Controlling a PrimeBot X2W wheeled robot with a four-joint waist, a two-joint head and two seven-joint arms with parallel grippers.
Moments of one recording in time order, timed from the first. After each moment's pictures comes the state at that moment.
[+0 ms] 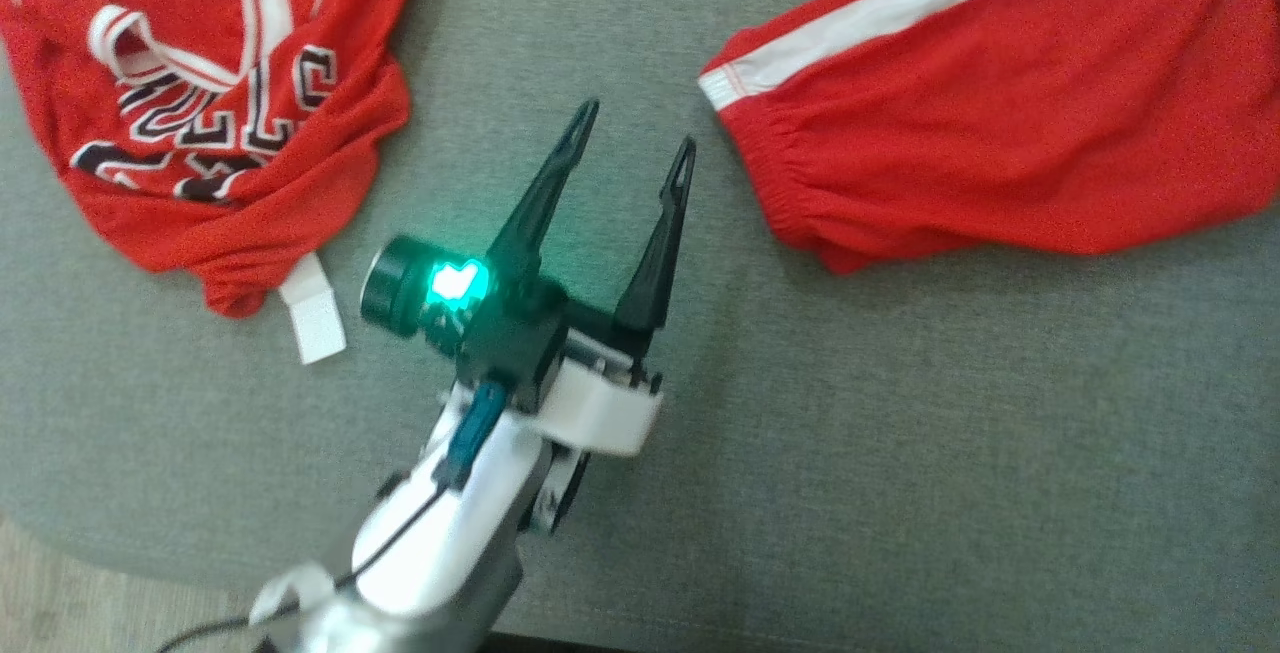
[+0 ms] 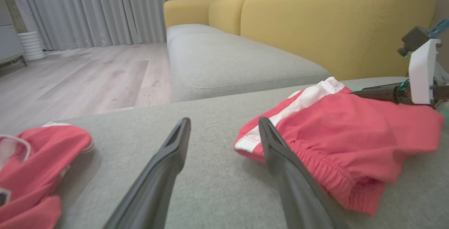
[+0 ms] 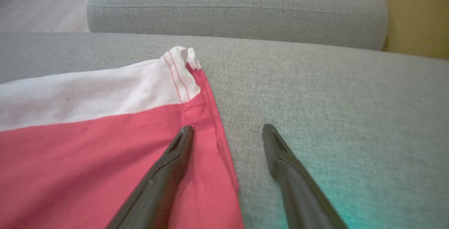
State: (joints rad) left arm -0.56 0.11 -0.71 0.21 -0.29 0.22 -0.26; right arm -0.94 -0.62 0.56 0.90 0.71 0.12 0.00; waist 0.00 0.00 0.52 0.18
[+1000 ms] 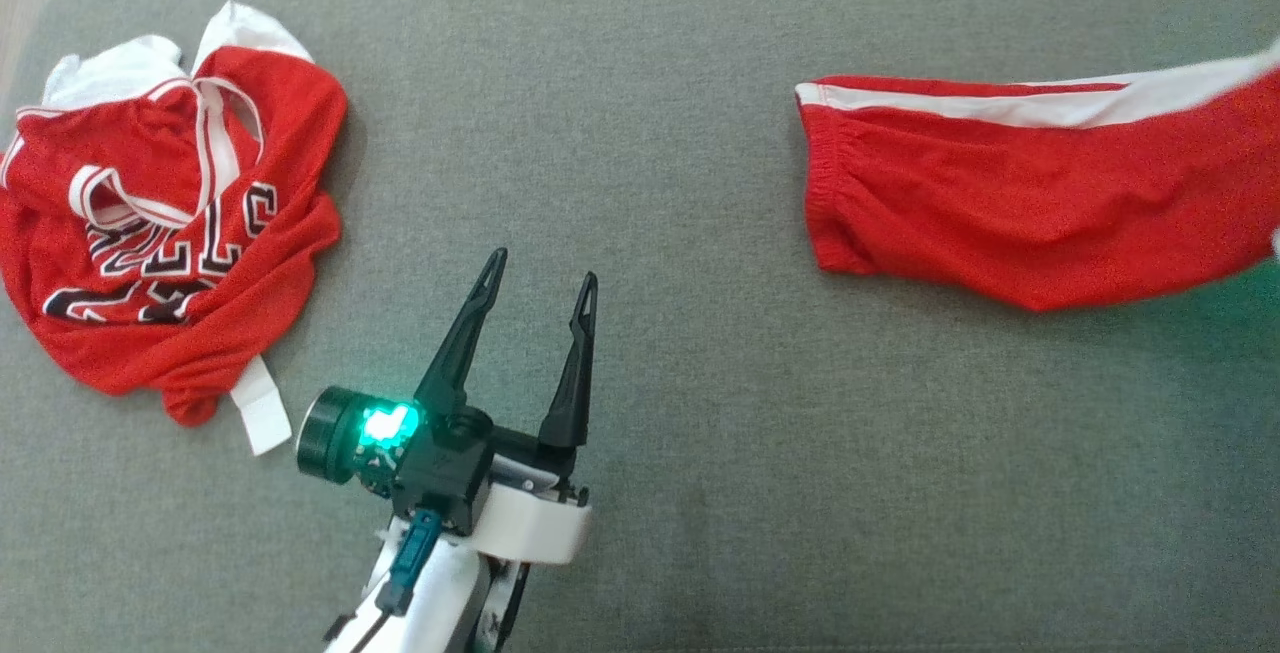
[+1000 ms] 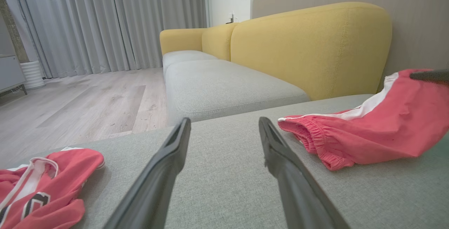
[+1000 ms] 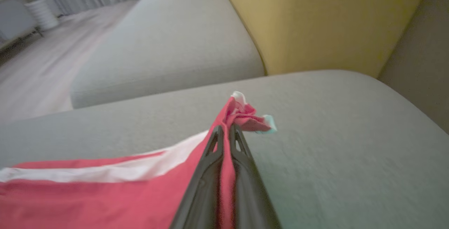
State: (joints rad) left arm -0.24 0.13 -0.54 0.12 -0.16 0.20 -0.26; right arm -0.74 -0.64 0.53 0.92 0.91 0.12 -0.10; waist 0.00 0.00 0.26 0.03
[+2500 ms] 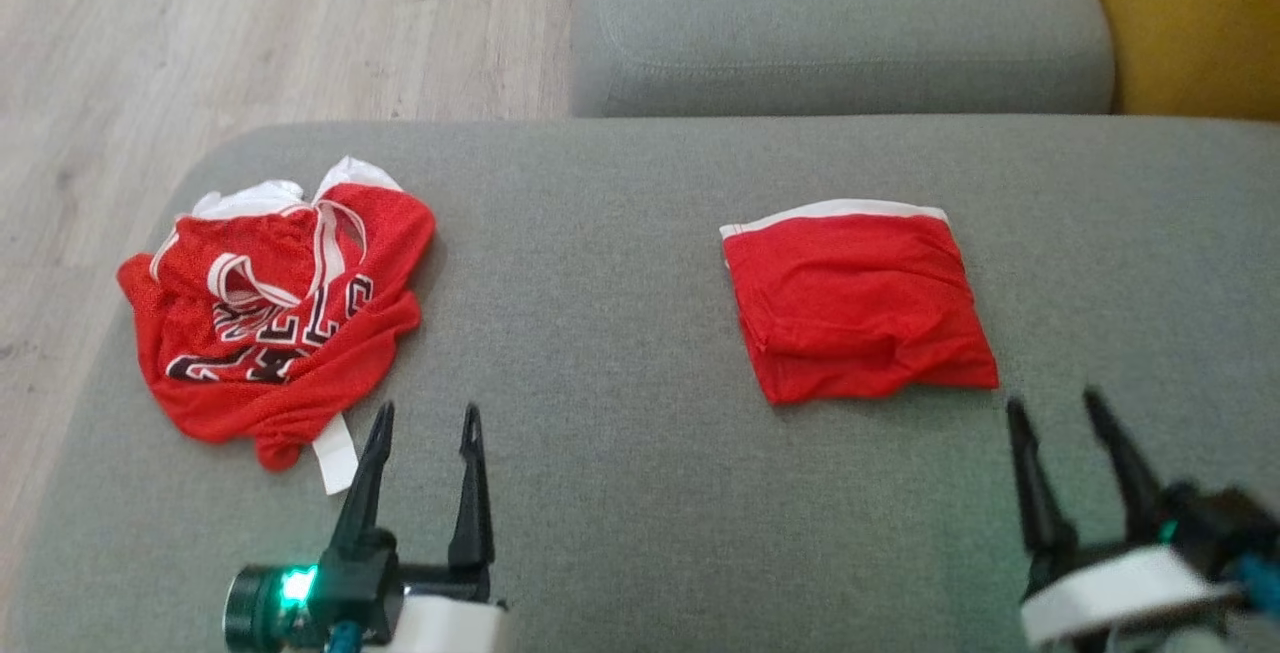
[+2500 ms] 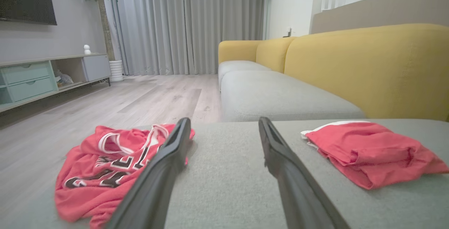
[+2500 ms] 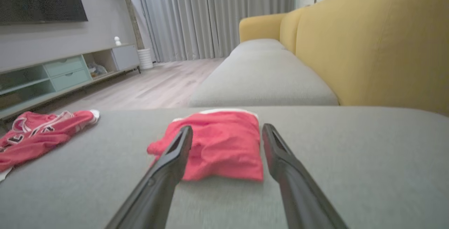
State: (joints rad) left arm 0.03 0.07 -0.32 0.14 -0.15 0.20 -0.26; right arm 0.05 -0.21 0.10 0.22 0.28 0.12 -0.25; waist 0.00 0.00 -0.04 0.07
